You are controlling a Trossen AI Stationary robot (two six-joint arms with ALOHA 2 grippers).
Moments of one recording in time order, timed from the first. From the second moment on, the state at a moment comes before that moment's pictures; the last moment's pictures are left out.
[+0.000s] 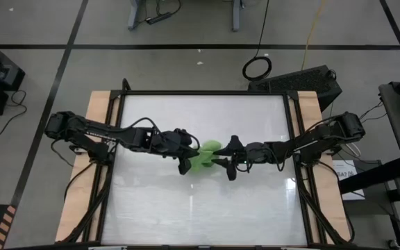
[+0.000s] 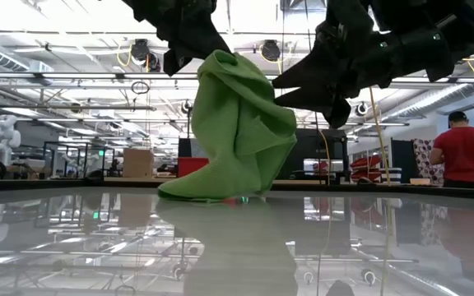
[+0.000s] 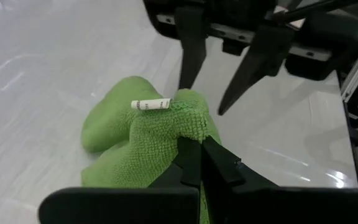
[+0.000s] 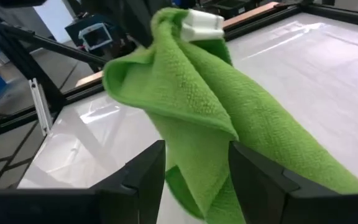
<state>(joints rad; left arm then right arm) -0.10 1.45 1.05 -0.23 -0.12 -0.45 0.16 1.47 0.53 0.67 0.21 0.45</state>
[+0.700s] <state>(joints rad) -0.10 1.45 1.05 -0.19 -0.13 -0.44 0.16 1.44 0.53 0.53 0.18 0.45</state>
